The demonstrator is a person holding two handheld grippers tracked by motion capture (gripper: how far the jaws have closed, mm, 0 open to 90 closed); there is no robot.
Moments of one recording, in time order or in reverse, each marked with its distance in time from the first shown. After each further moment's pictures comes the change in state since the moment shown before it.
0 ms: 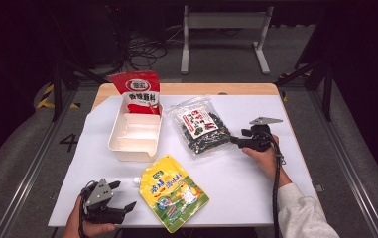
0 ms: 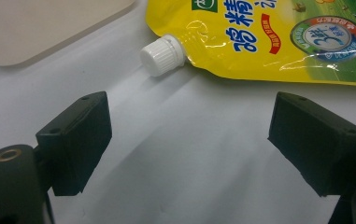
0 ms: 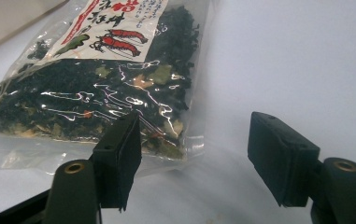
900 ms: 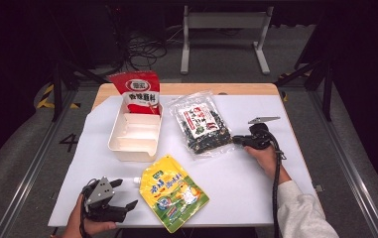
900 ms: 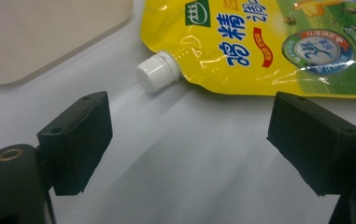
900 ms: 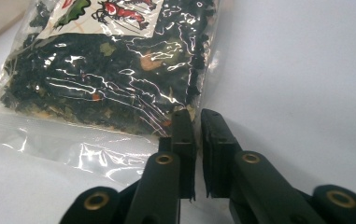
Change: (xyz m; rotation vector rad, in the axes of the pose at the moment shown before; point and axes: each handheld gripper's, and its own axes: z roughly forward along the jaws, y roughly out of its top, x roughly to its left) left arm 0.003 0.008 0.001 -0.027 -0.023 0.003; right arm -0.005 0.001 0.006 0.106 0.082 0.021
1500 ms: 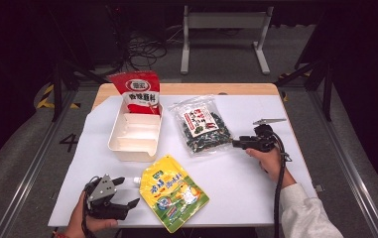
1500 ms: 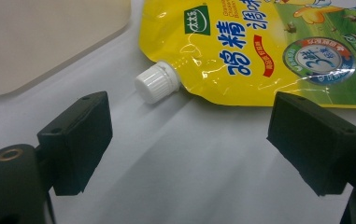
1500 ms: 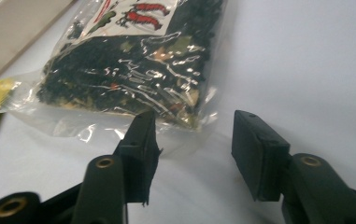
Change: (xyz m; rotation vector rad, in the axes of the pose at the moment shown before) left arm -0.001 0.004 0.006 0.011 -0.019 0.013; right arm 0.003 -0.006 -0.014 0.001 0.050 0.092
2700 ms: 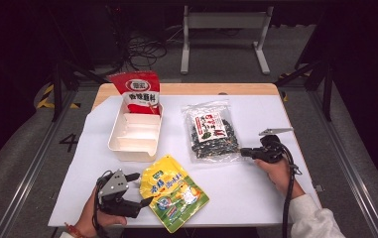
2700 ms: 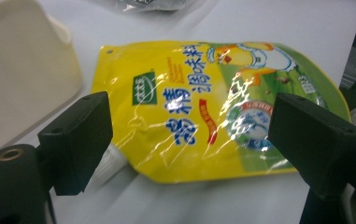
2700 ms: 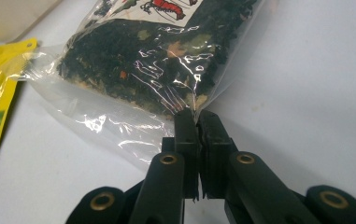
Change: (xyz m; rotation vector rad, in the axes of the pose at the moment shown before) left arm -0.021 0.047 0.012 -0.066 -0.126 0.051; right arm 0.016 -0.029 -0.034 0.021 -0.002 -0.047
